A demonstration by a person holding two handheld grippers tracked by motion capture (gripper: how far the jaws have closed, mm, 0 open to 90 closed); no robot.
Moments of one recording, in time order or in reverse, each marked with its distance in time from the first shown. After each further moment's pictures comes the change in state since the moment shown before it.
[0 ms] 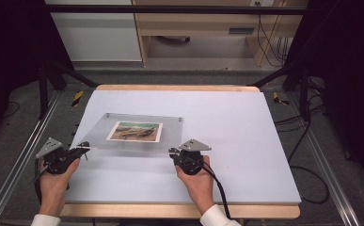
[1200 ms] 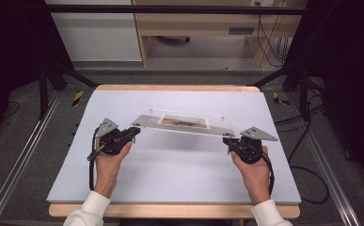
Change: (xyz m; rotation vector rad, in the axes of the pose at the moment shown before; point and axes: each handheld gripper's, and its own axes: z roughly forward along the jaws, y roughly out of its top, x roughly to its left) left arm -0.118 0.041 0.098 -0.052 -0.152 0.066; right arm -0.120 0.008 -0.103 -0.068 -0.170 0.050
